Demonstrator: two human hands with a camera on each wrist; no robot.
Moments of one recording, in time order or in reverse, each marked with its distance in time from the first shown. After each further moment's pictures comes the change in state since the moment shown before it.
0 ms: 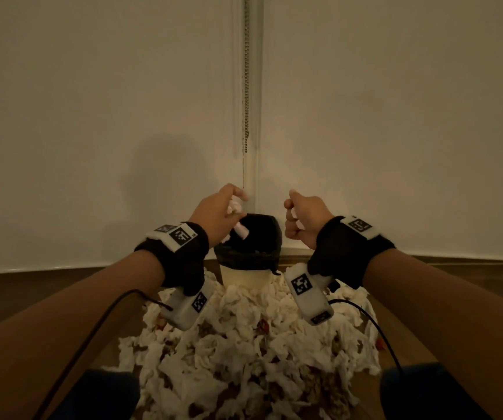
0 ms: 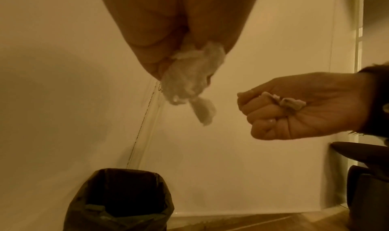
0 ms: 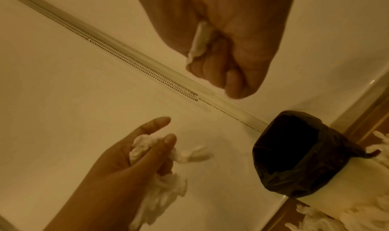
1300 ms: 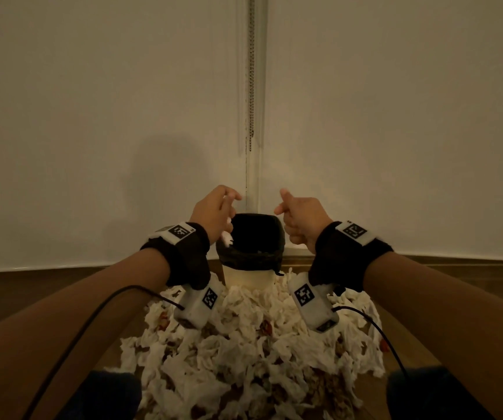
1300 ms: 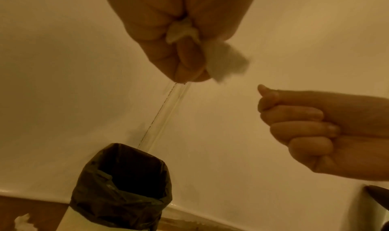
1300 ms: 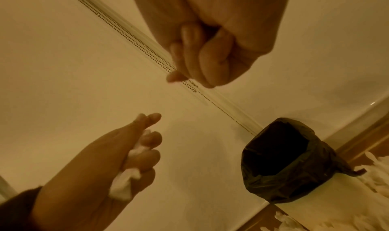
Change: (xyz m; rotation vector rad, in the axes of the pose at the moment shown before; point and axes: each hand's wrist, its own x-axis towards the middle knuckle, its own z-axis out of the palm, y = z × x) left_hand 0.011 -0.022 0.008 -0.360 0.080 -0.114; right_hand 0.010 0.013 0.001 -0.151 -0.068 -0.099
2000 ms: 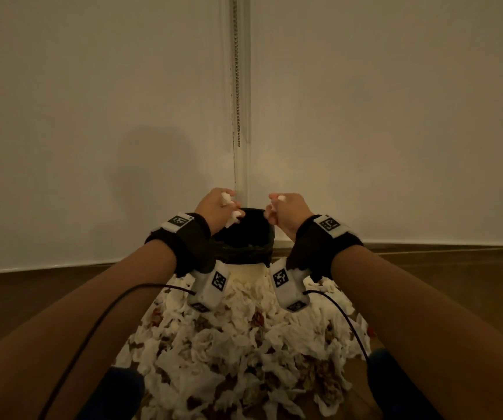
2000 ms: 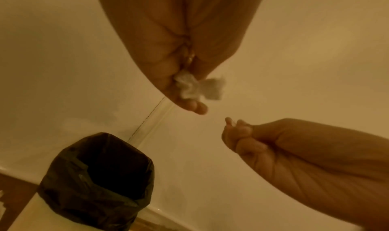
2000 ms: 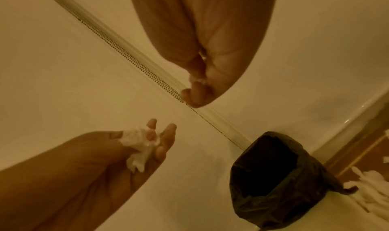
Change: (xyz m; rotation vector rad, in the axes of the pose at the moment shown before) left_hand 0.017 0.006 0.020 -0.147 -0.152 -0.168; right_hand 0.027 0.012 0.006 0.068 0.110 -0.011
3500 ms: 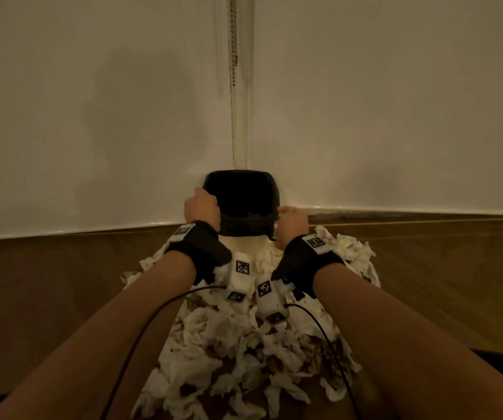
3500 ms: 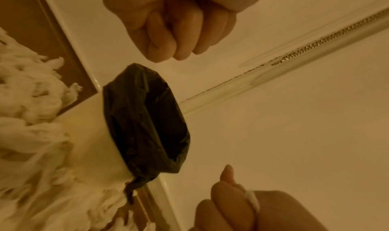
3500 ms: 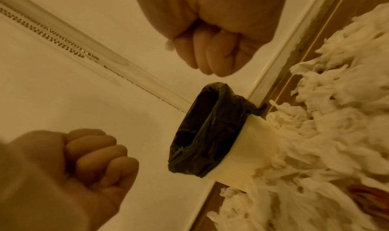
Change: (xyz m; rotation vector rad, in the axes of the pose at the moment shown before) left_hand 0.070 -0.117 0.033 -0.488 0.482 -0.489; right_hand 0.074 0.141 0.004 -0.311 0.236 0.191
